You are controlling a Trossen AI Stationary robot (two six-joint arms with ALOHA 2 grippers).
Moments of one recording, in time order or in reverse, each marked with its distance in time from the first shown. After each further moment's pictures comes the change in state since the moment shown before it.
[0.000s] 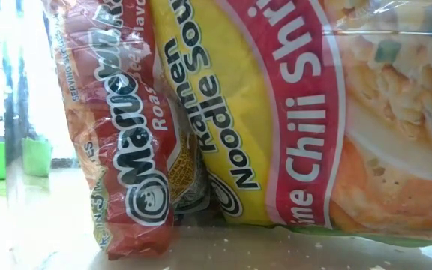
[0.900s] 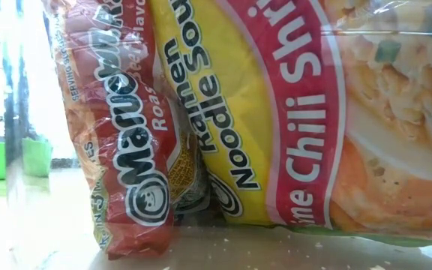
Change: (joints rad) left arm 0.045 0.012 -0.001 -0.008 0.075 0.081; right arm 0.000 0.000 0.000 -0.005 0.000 0.000
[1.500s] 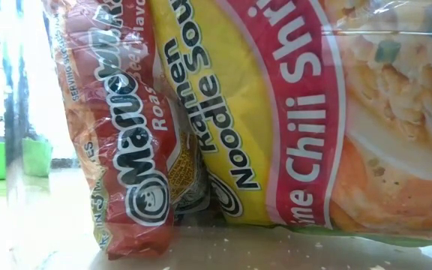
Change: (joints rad) left arm 0.000 0.000 0.000 0.004 -0.008 0.005; right arm 0.000 0.000 0.000 0.001 0.000 0.000
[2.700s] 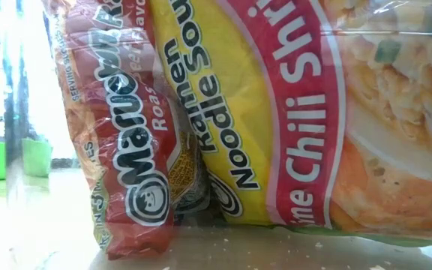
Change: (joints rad) left arm -0.063 -0.005 0.001 0.565 -0.020 0.559; right arm 0.000 0.000 0.000 0.000 0.000 0.010
